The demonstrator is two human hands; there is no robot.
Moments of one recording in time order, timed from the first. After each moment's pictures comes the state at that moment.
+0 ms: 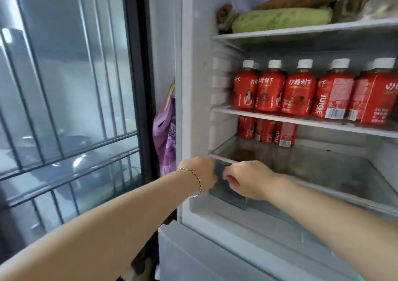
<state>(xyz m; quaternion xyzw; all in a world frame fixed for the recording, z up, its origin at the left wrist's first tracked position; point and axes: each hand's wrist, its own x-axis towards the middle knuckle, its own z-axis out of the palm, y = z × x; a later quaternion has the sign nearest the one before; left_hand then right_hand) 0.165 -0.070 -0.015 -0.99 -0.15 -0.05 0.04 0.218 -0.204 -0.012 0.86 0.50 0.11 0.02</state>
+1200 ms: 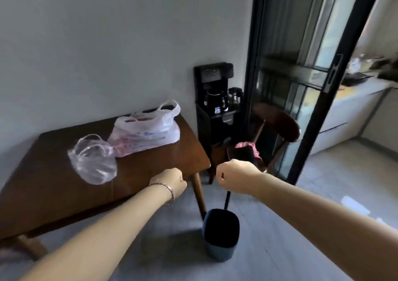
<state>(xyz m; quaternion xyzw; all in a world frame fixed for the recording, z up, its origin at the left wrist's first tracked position) -1.072 -0.482 -0.166 -0.16 -0.97 -0.08 -0.13 -0.993 -0.321 -0.130 0.03 0.99 -0.07 0.11</state>
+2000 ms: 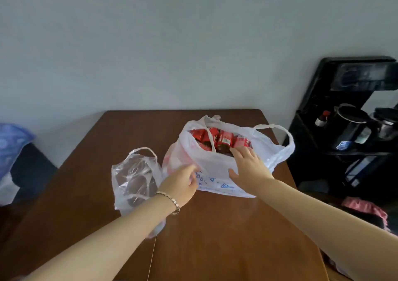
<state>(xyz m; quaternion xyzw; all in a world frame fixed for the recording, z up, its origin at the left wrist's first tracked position) -1.475 -0.614 -0.233 -0.05 -0.97 -0.25 -0.05 -1.504 -0.420 -0.222 -0.12 0.99 -0.10 0.03</state>
